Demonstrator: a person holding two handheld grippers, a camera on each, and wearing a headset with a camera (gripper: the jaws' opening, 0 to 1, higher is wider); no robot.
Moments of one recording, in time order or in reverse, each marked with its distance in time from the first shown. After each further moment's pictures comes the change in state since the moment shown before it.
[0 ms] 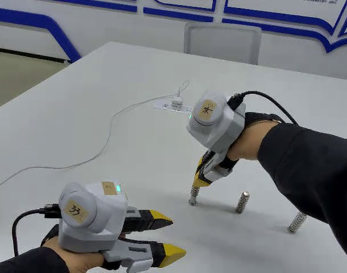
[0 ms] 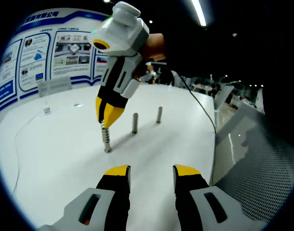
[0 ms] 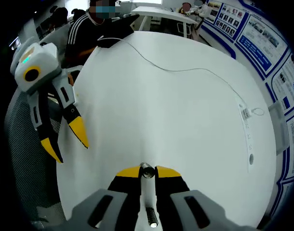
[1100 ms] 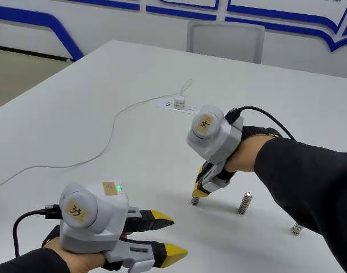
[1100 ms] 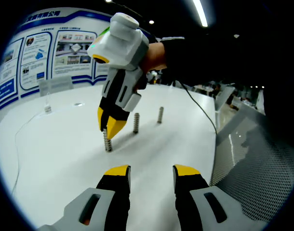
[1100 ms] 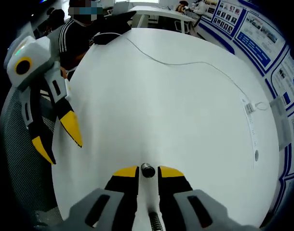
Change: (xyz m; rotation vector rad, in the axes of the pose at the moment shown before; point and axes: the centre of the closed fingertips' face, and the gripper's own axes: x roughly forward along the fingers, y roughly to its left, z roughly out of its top) left arm -0.001 0.002 -0.001 -0.009 -0.003 0.007; right arm 0.015 0.003 -0.008 0.027 -0.006 -0.004
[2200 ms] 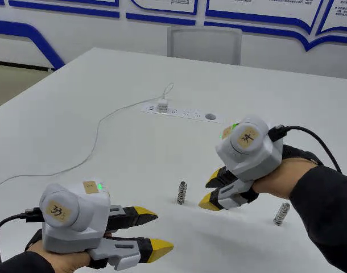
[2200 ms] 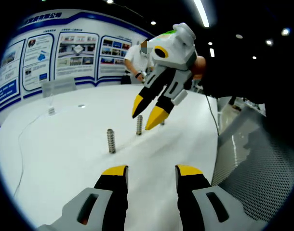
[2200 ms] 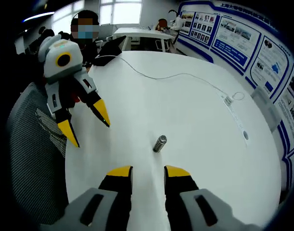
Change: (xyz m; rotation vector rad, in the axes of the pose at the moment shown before) left arm -0.005 0.004 0.005 0.001 -0.008 0.028; right arm -0.053 0.034 -0.038 0.139 -0.218 -0.113
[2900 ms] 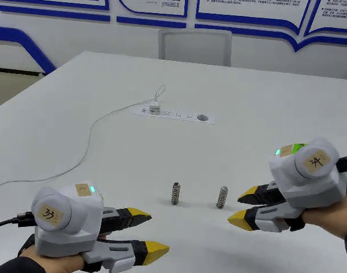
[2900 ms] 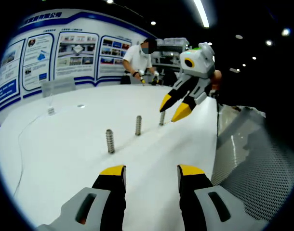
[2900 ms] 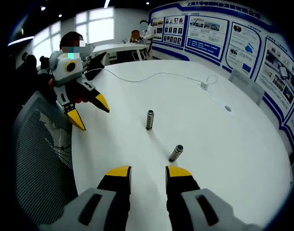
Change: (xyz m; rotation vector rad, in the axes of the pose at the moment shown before) left arm 0.000 -0.002 0.001 -0.003 0.000 -0.005; right arm -0.049 0.003 -0.057 0.213 -0.112 -0.107
